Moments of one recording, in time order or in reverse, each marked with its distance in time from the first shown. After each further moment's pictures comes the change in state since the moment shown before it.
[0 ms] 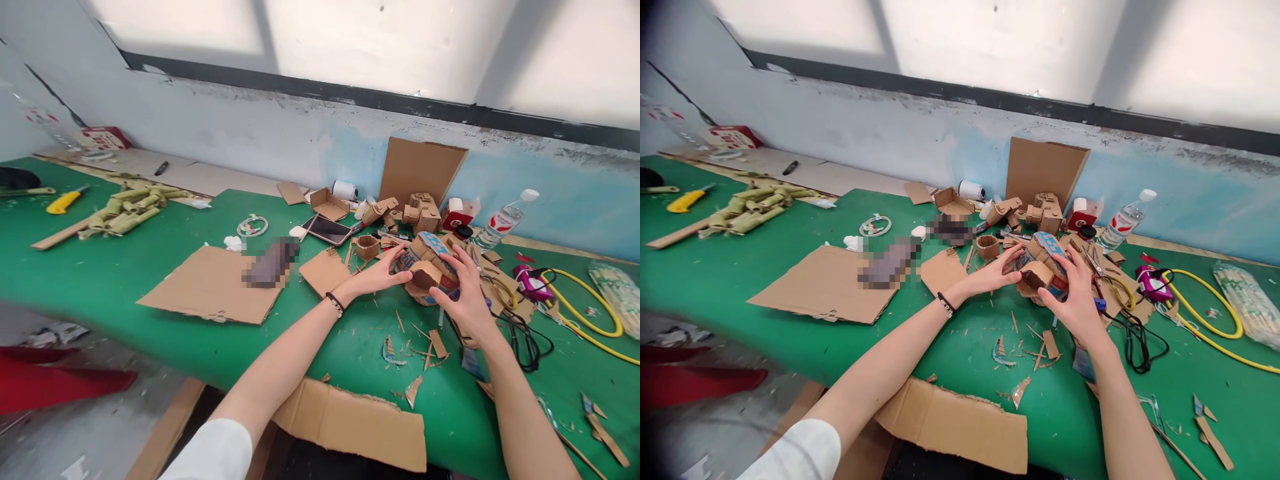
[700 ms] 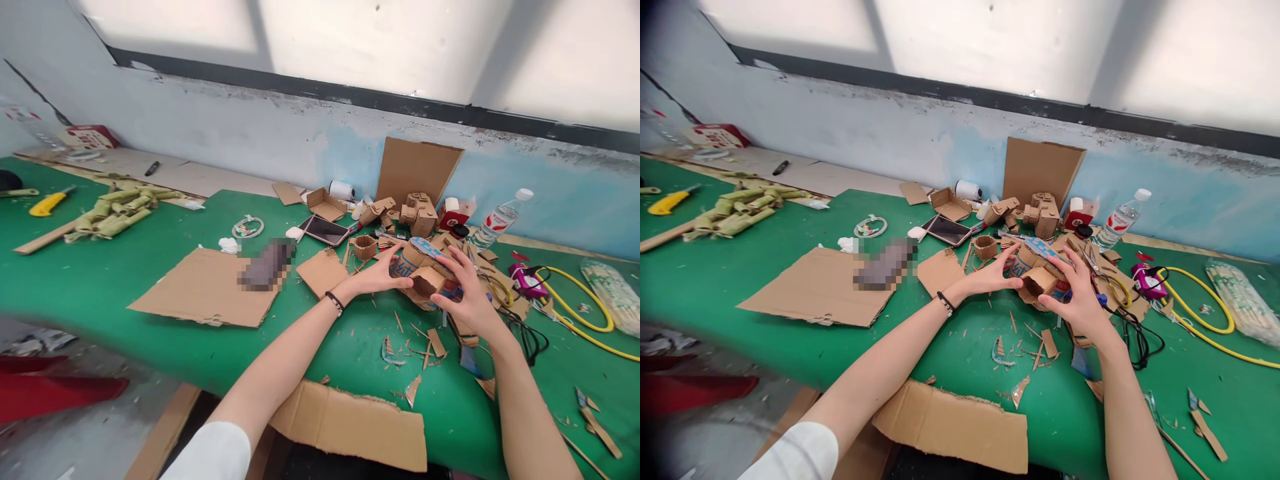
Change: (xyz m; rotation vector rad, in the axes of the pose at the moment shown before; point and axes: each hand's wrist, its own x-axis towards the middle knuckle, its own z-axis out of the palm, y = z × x) left_hand 0.001 0.005 -0.002 0.094 -0.033 -0.078; right_hand 0.002 0.008 -0.019 0.058 -0.137 -0.006
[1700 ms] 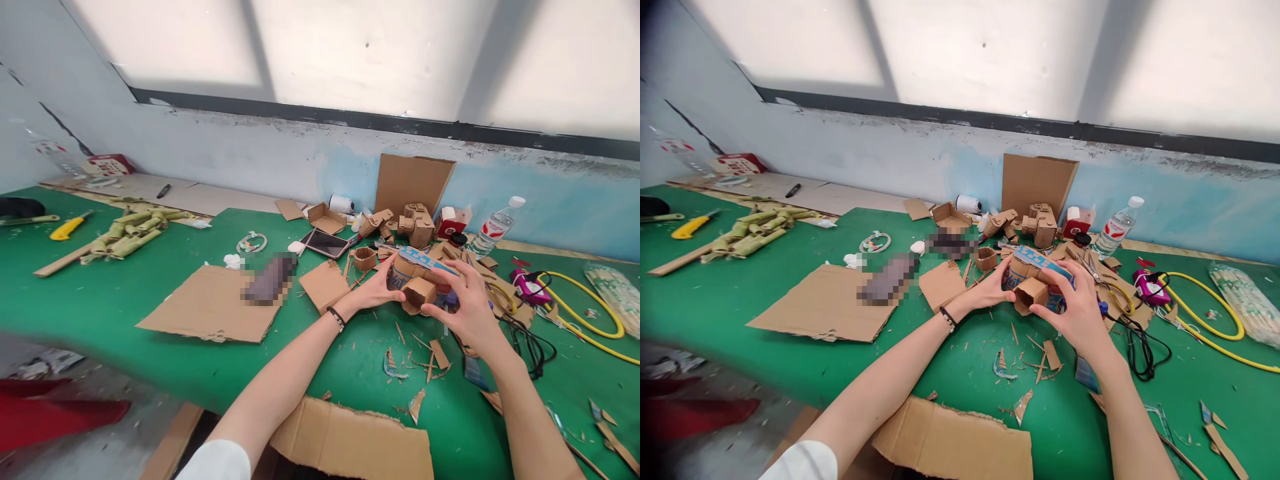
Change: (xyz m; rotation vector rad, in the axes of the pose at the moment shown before) left_hand 0.009 -0.031 0.006 -0.166 0.049 0.266; right_hand -0.002 -0.020 0.007 -0.247 0.159 -0.133
